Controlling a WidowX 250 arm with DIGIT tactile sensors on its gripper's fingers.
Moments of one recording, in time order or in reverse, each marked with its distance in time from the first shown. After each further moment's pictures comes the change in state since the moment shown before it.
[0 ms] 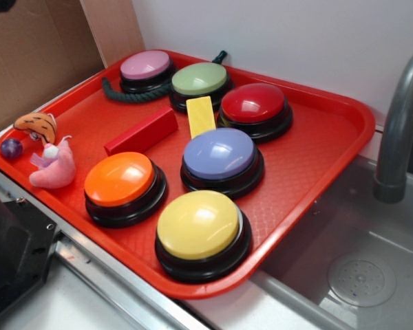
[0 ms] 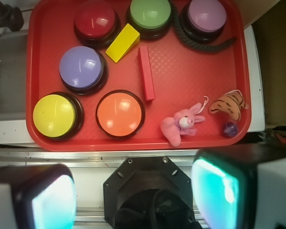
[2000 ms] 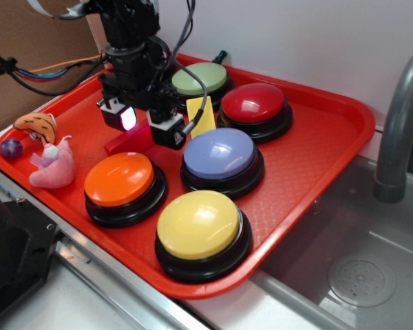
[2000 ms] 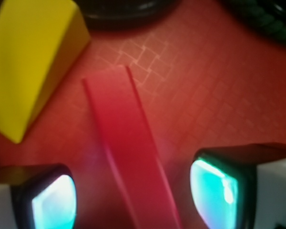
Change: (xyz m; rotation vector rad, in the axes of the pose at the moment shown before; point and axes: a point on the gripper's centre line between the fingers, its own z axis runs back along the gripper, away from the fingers) arm 0.097 0.037 -0.218 0.078 0.078 0.222
